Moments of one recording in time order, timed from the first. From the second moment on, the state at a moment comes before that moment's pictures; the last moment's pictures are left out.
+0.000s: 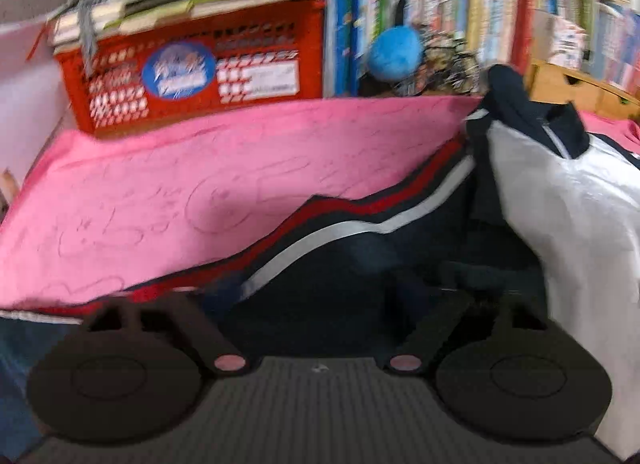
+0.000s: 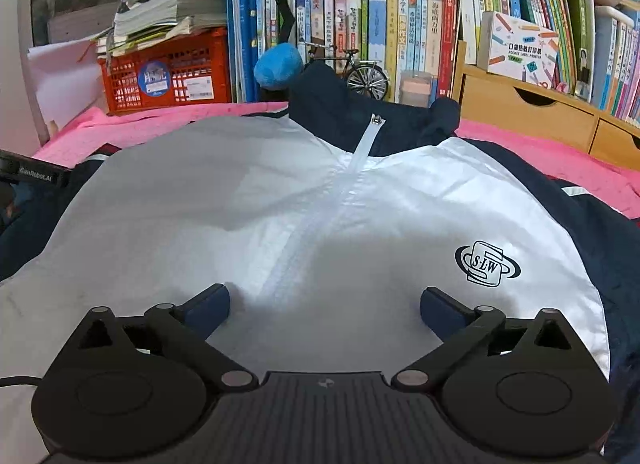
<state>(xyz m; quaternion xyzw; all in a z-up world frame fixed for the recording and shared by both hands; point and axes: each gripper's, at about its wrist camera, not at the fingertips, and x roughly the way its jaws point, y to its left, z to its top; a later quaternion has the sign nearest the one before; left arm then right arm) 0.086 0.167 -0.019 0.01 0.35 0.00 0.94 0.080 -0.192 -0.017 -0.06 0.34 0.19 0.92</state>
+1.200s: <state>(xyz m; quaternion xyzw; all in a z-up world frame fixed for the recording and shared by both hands) 0.133 0.197 0.022 0.05 0.26 0.11 0.96 0.082 -0.194 -0.017 -0.06 0.34 0.19 0.92</state>
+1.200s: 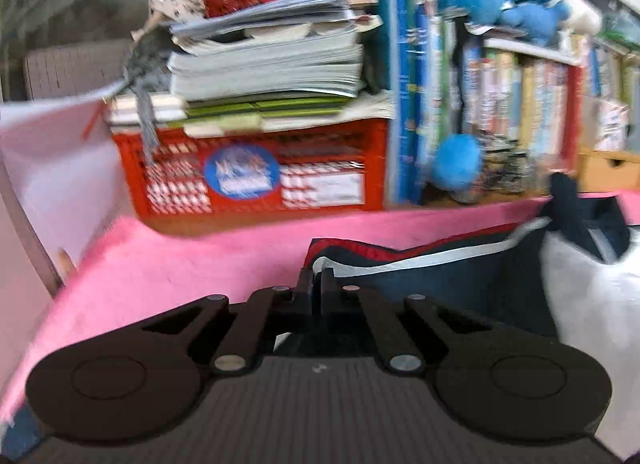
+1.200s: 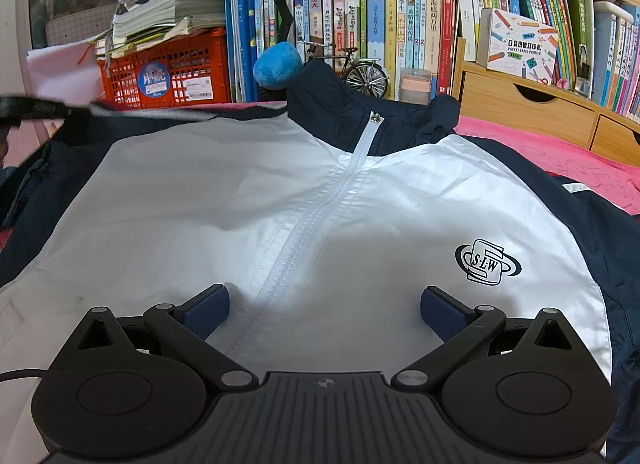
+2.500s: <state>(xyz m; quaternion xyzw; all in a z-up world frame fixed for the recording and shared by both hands) 0.052 0.095 0.019 0.19 0.25 0.06 0.95 0.074 -0.206 -0.001 -0.04 0.30 0.19 0.94</state>
